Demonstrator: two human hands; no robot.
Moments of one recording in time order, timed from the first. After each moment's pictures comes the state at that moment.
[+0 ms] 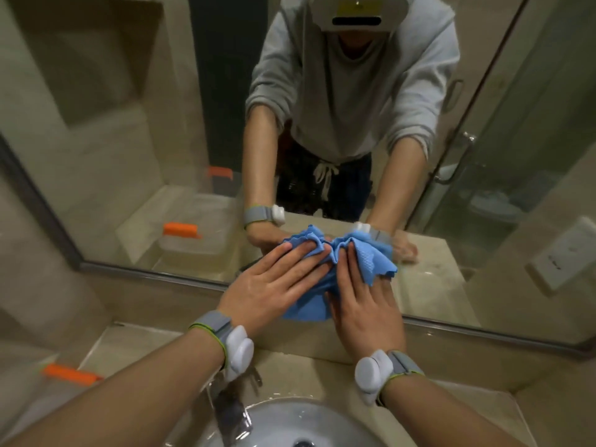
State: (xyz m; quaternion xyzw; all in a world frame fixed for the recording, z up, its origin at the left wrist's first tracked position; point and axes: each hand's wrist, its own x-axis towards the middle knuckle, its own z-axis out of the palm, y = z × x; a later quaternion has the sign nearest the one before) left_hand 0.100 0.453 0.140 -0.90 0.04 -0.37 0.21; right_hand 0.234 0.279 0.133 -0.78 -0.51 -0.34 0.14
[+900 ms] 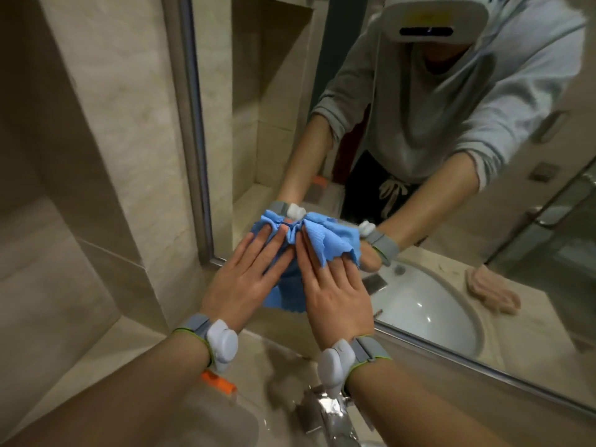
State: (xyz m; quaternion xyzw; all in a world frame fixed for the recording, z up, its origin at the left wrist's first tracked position) left_hand -0.056 0.629 0.096 -0.88 -0.17 -0.40 0.19; right_hand 0.076 0.493 0.143 -0.73 -0.58 -0.34 0.09
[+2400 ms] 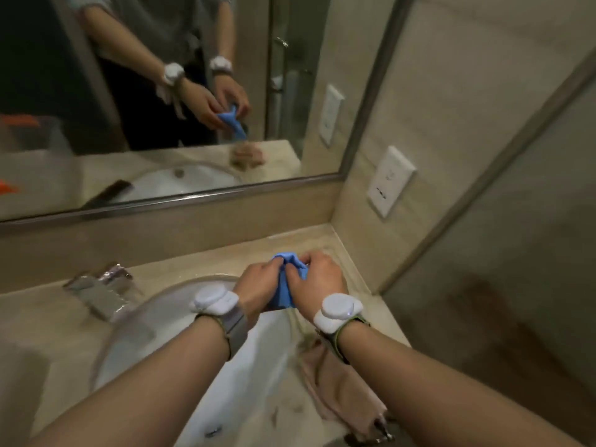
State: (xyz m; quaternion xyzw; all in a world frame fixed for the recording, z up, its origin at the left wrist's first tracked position) left_hand 0.074 0.108 0.163 -0.66 -0.33 0.08 -0.67; right_hand 0.104 -0.004 0.174 -0.94 -0.08 0.07 0.32
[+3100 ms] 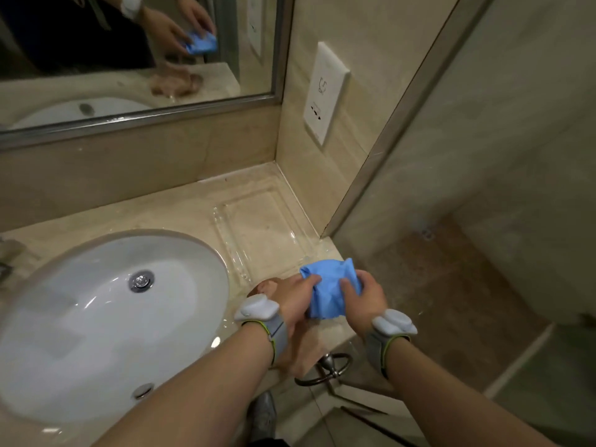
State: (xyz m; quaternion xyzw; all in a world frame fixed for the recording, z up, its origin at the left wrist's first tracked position) left_hand 0.091 -0.115 0.043 -0.56 -0.37 0.22 -0.71; right_hand 0.101 -0.253 0.036 -0.88 0.17 0.13 0.42
